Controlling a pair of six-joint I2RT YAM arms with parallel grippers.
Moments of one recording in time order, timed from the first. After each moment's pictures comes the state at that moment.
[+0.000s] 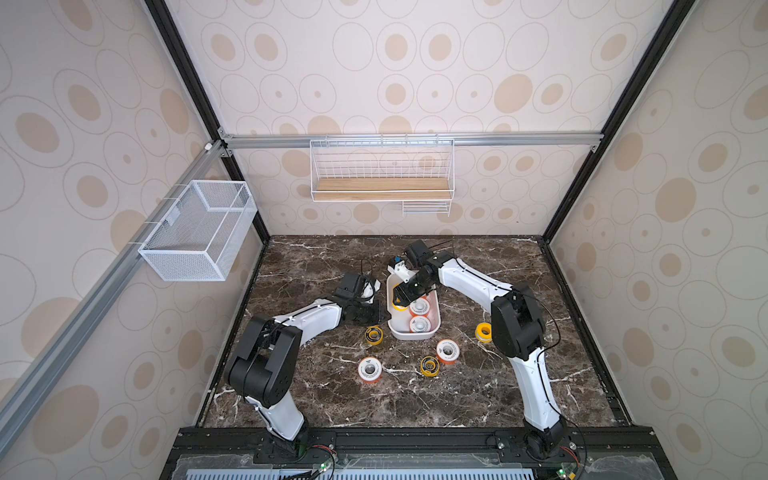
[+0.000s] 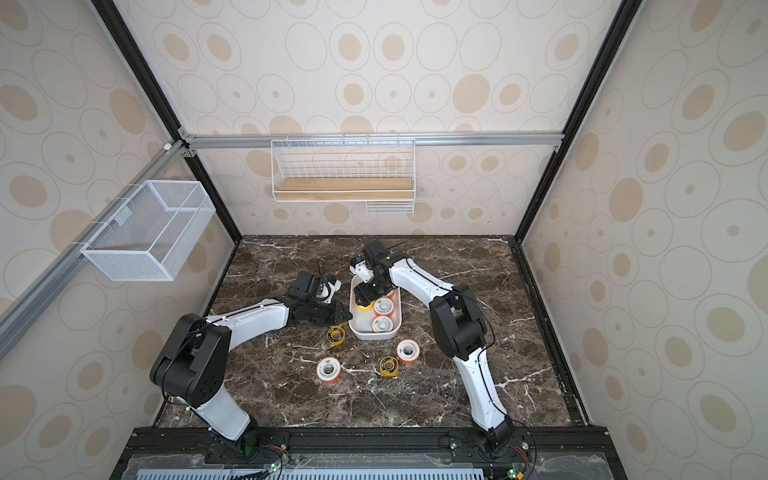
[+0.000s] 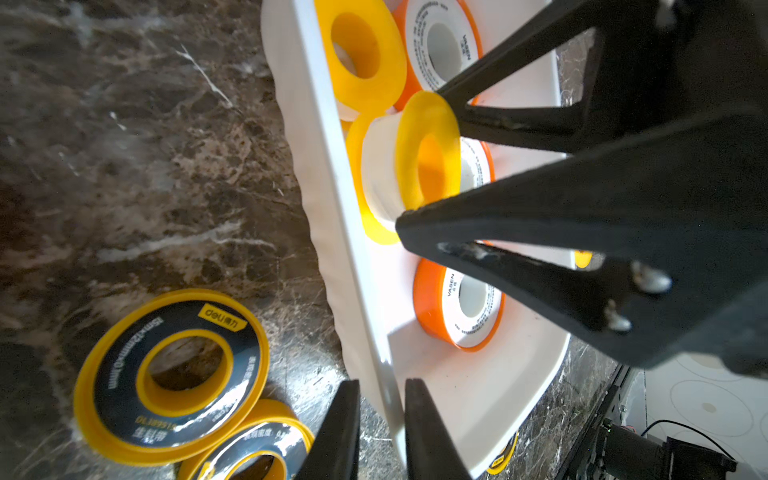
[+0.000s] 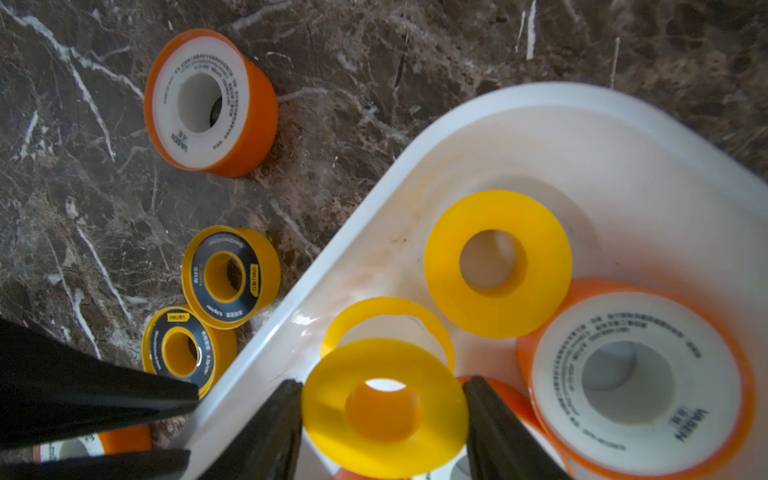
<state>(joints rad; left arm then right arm) -0.40 1.68 0.97 -0.25 0.49 -0.44 0.70 2.24 1.90 -0.82 -0.28 -0.09</state>
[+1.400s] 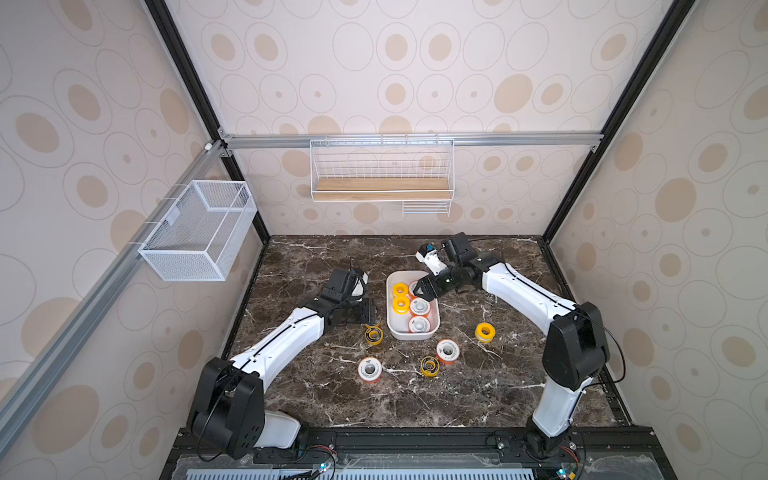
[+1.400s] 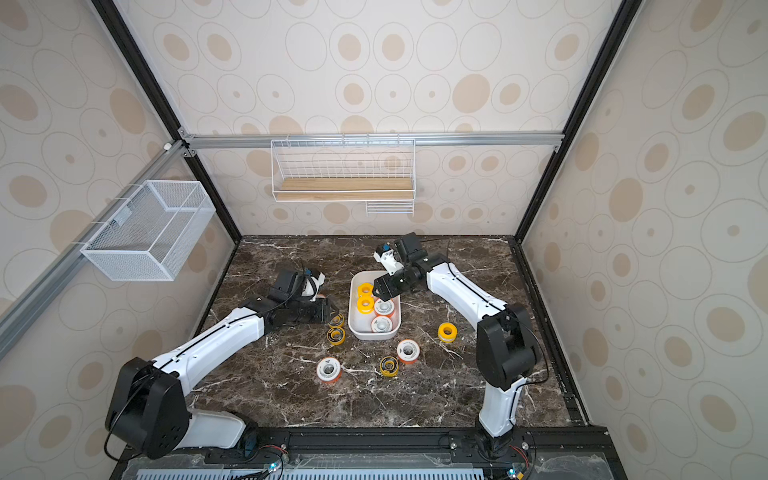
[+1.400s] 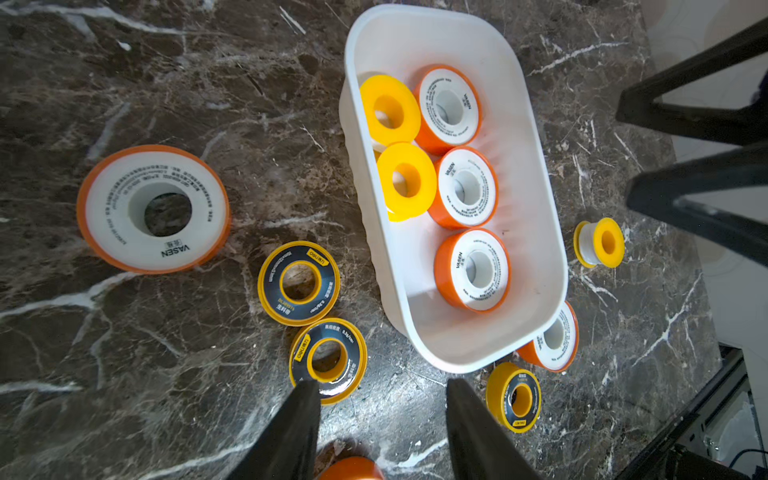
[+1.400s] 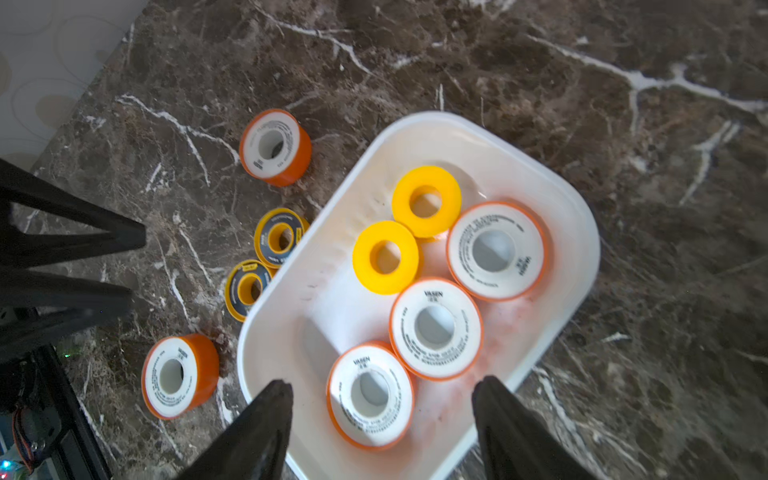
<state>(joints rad) -0.43 1.37 0.97 -0.50 0.23 -0.36 0.56 1.79 1.49 -0.67 -0.35 -0.06</state>
